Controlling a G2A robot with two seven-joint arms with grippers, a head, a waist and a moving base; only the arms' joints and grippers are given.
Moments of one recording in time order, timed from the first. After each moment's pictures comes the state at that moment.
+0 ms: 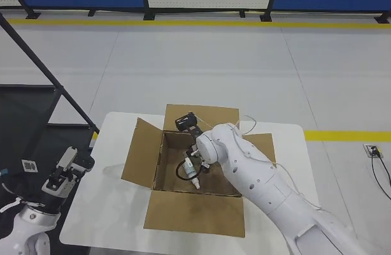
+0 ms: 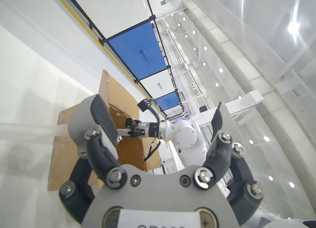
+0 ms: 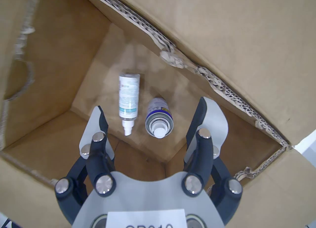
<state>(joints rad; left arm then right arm) 1.44 -1.29 -1.99 -1.93 -0.16 -0.16 -0.69 -0.30 -1.56 0.74 -1.05 -0.94 0.14 1.14</state>
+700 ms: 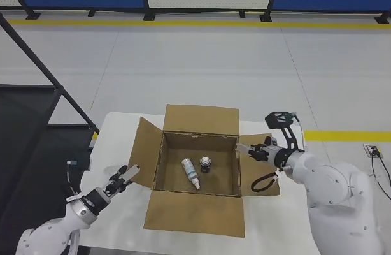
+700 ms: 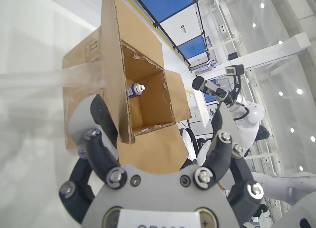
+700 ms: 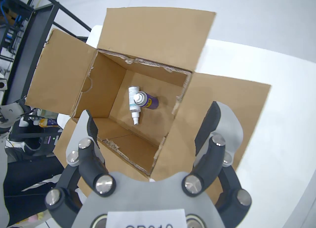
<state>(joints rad) 1.40 -1.25 -1.78 -1.90 0.07 -0.21 -0.83 -0.94 -1.36 1.55 -1.87 -0.84 0.03 1.21</state>
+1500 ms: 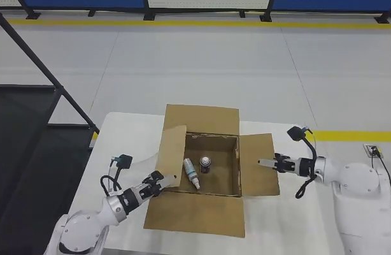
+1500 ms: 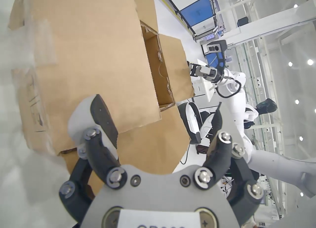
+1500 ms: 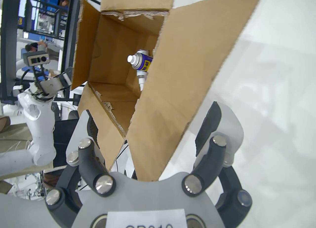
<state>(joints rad) 1.32 -1.23 -1.54 -1.87 0.20 -0.15 -0.84 -0.85 -1.28 1.72 -1.40 -0.33 -0.38 1.42</state>
